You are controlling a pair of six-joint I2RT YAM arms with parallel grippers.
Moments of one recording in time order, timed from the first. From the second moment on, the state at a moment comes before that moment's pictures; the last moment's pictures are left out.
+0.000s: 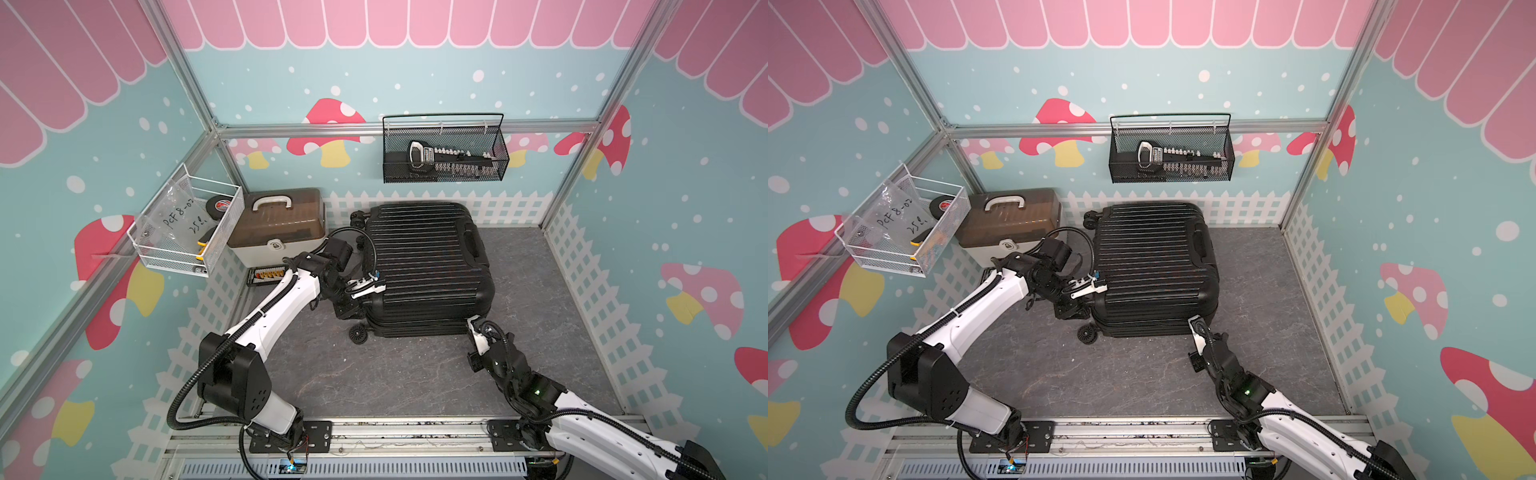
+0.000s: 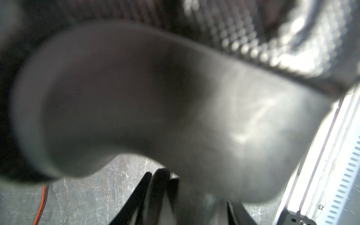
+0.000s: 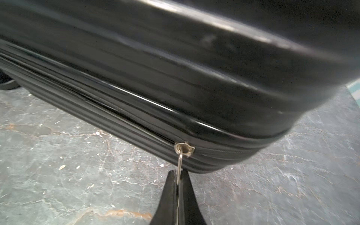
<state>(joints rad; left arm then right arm) -0.36 1.55 1.36 -1.12 0.32 0.79 0.77 0.66 0.17 0.02 0.35 0.02</state>
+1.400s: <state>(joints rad) -0.74 1.39 1.09 -0.68 0.35 0.13 0.77 0.88 0.23 0.16 0.10 -0.02</state>
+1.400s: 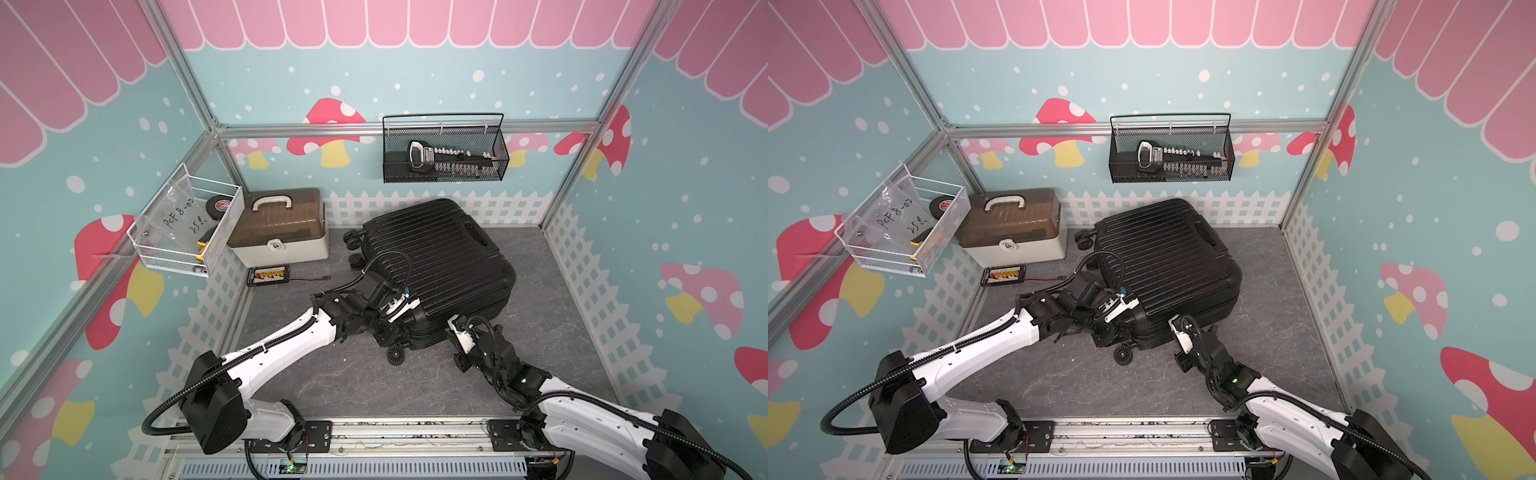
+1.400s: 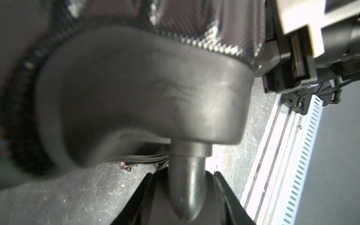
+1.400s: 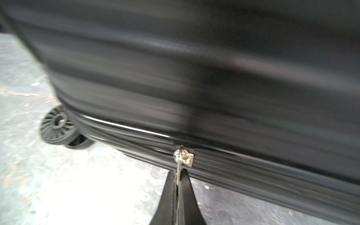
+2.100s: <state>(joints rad) -0.81 1.42 1.10 -0.62 0.42 0.12 0.78 0.78 0.19 0.12 0.09 -0.01</state>
